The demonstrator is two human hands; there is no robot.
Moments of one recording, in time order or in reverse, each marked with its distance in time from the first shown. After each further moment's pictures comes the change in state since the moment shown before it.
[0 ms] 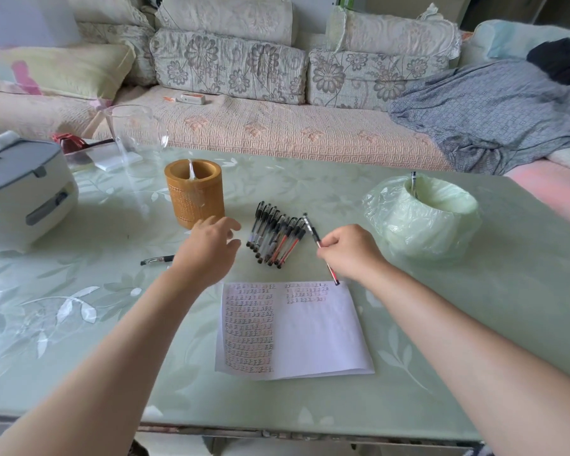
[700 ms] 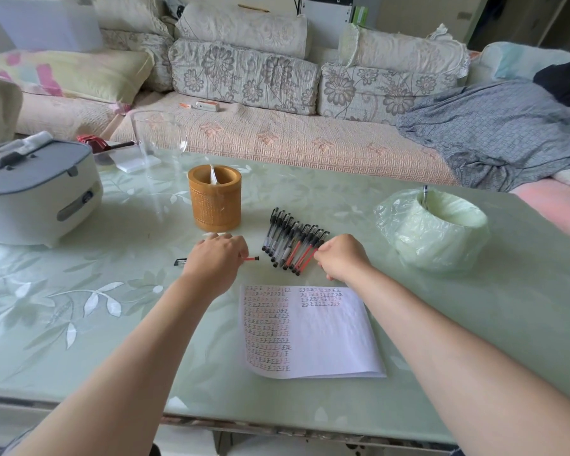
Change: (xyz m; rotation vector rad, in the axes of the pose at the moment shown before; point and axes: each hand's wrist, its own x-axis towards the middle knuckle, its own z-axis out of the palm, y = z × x) left_hand -0.013 -0.024 0.000 0.177 -0.044 0.065; right_hand 0.016 -0.021 0.030 0.061 -0.031 0.166
